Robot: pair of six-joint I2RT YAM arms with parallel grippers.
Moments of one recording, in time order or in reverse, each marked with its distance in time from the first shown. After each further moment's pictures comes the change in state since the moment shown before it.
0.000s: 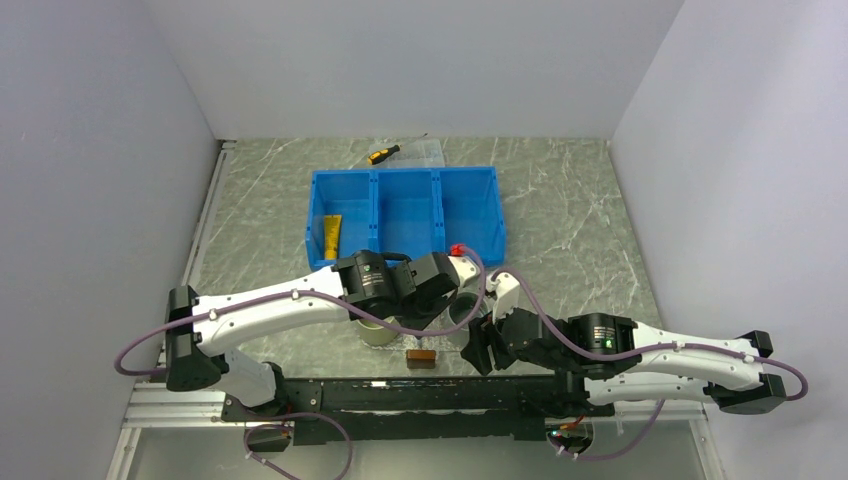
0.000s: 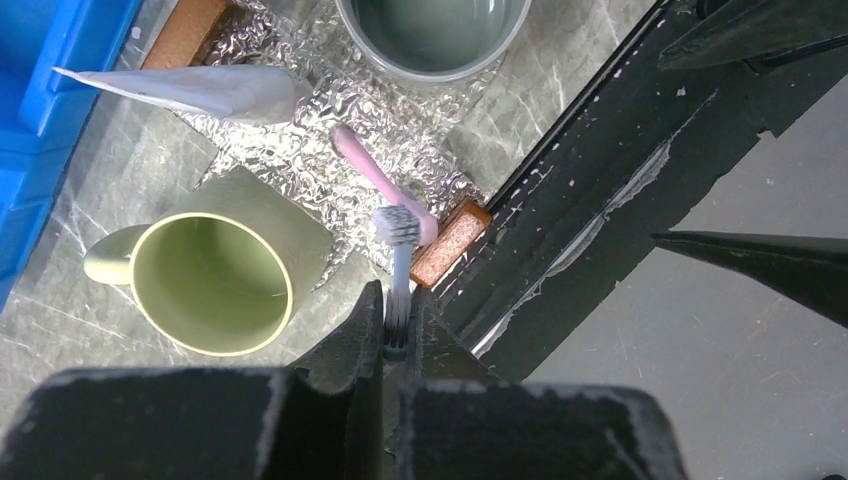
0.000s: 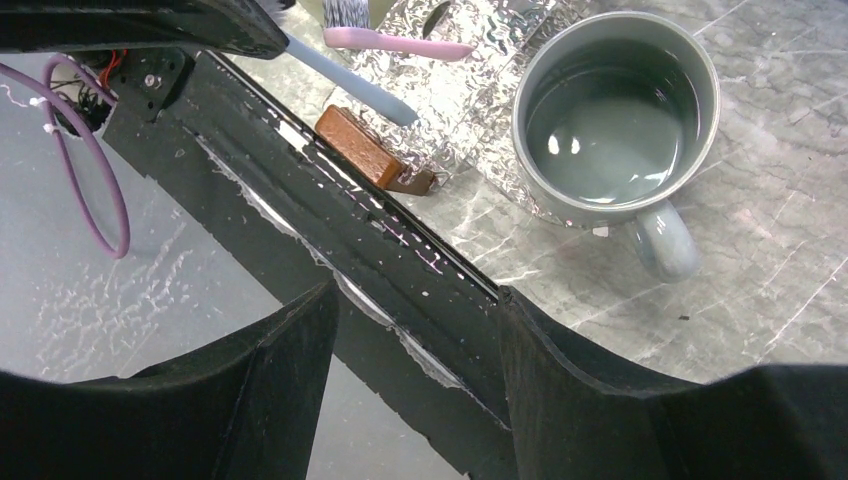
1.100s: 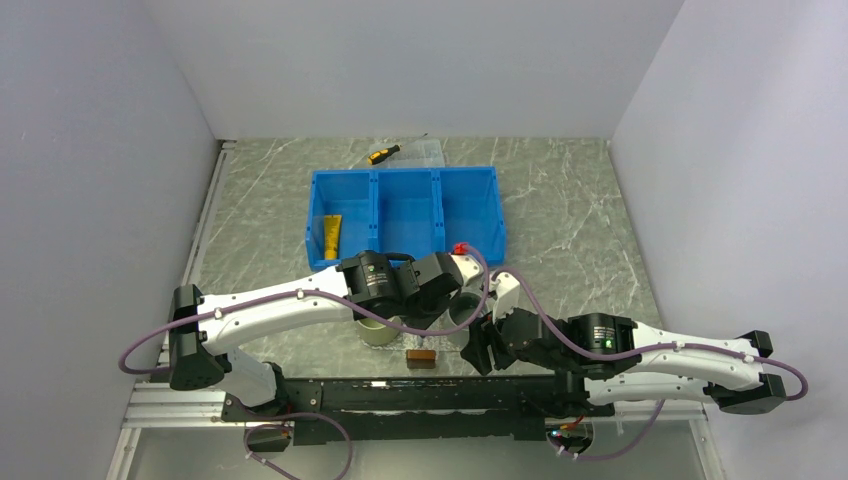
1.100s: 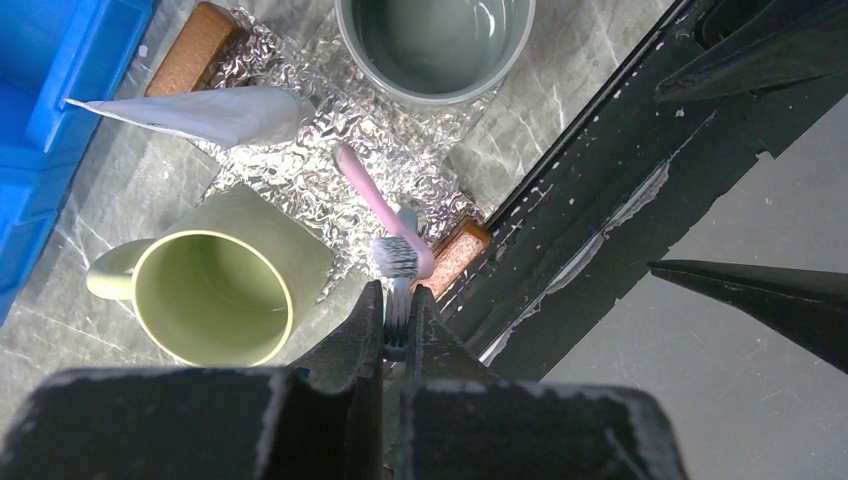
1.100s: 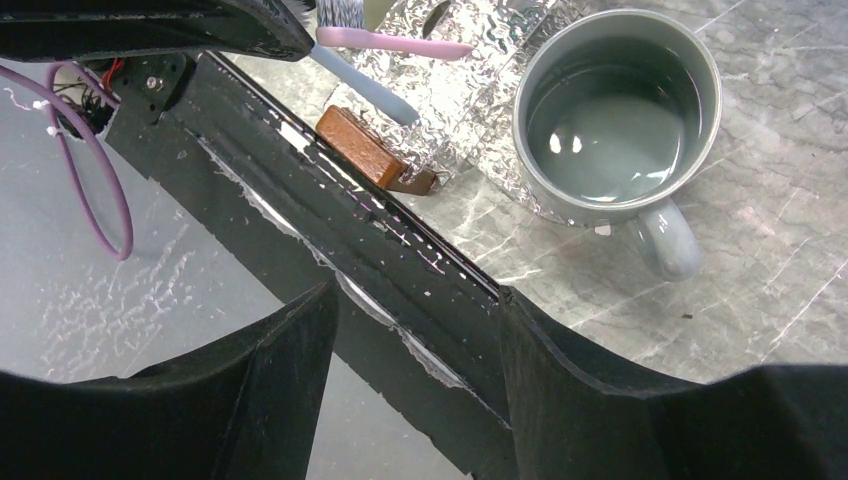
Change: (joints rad) left arm 0.000 0.022 0.000 0.030 -0.011 -0.001; right arm 0.000 0.001 0.000 0.000 0.000 0.008
